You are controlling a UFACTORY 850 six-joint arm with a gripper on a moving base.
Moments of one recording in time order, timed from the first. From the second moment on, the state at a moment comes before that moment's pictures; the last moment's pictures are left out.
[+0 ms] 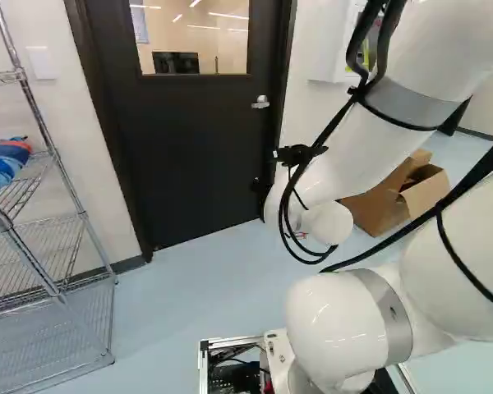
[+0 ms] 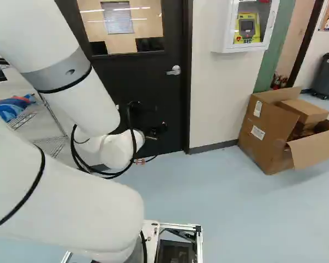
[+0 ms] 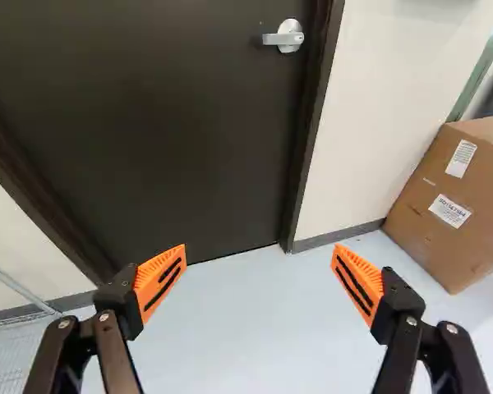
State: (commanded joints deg) arm 0.0 16.0 -5.0 0.0 50.0 0.0
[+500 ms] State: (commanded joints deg) arm 0.0 16.0 -5.0 0.0 50.0 0.0
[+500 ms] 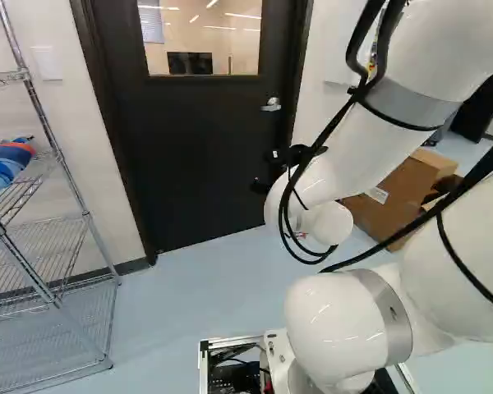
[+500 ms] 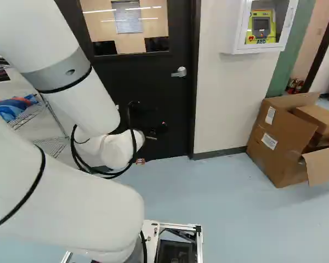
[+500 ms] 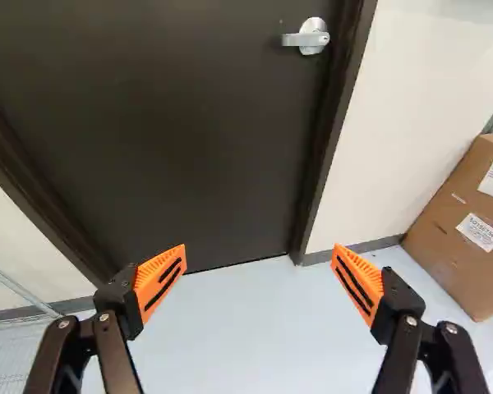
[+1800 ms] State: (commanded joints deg) arm 0.0 16.0 -5.0 0.0 50.0 0.0
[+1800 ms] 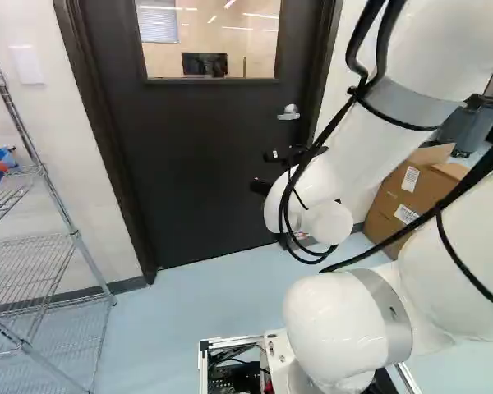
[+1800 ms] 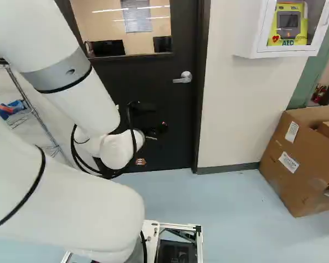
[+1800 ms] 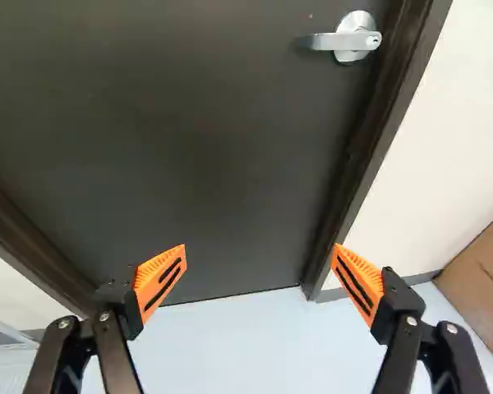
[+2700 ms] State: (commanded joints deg) arm 0.0 16.0 -5.0 0.0 50.0 0.0
